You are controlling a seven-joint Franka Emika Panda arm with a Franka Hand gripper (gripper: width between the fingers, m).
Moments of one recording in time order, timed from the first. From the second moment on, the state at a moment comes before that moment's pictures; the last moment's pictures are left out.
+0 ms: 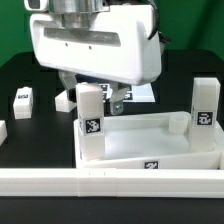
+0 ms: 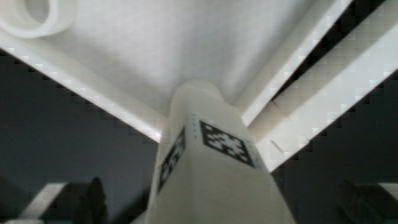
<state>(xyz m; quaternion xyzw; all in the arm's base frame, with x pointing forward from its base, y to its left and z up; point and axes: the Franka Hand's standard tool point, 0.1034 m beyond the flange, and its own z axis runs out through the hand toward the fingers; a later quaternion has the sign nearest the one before) 0.639 -0.057 0.105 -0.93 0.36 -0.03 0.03</state>
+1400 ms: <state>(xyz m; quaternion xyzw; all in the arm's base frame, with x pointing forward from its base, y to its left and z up) 0.638 -0.058 0.103 -1.00 -0.03 -0.04 0.00</state>
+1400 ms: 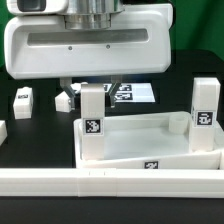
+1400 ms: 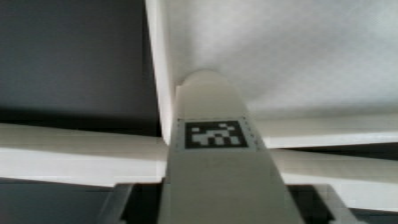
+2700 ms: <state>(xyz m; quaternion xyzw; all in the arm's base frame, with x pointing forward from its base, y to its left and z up) 0.638 -0.060 0.102 -0.92 0.38 -0.04 0.02</state>
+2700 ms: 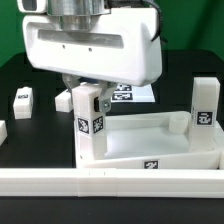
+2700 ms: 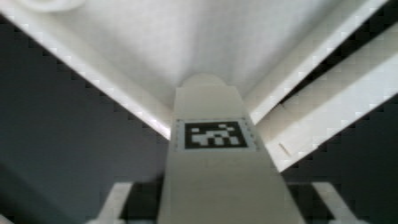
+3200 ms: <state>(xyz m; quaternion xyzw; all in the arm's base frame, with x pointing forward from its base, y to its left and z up) 0.638 -0.060 0.102 -0.87 0.50 -0.03 0.03</state>
